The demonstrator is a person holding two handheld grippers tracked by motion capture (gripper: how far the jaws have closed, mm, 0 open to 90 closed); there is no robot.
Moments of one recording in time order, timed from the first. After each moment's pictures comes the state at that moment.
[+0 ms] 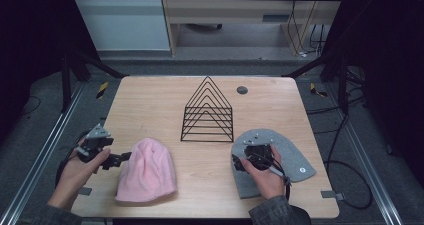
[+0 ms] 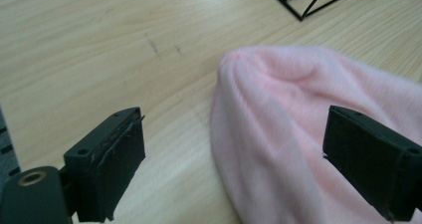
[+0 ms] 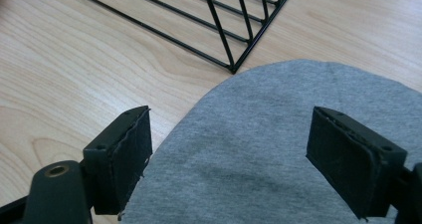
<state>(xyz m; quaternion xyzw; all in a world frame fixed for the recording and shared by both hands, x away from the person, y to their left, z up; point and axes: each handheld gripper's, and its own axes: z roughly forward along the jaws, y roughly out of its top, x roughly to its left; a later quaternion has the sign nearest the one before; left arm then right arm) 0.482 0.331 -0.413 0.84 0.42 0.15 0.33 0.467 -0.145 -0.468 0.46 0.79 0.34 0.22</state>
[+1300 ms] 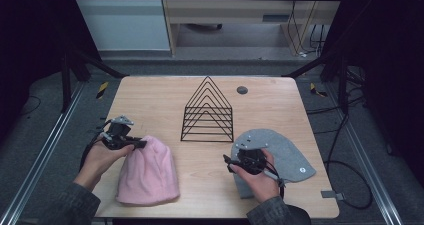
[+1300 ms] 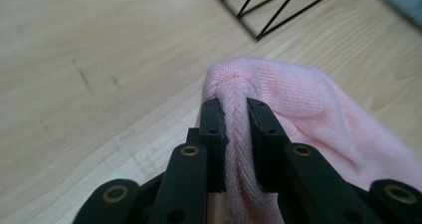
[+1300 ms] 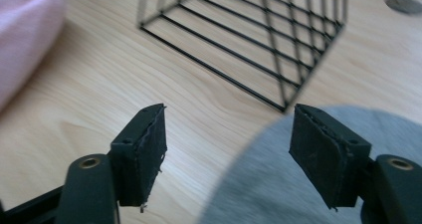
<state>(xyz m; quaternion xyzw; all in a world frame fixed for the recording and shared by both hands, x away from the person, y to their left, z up) 0.506 0.286 -0.409 0.85 0.40 0.09 0.34 0.453 -0.122 -0.456 0.40 0.80 0.40 0.22</state>
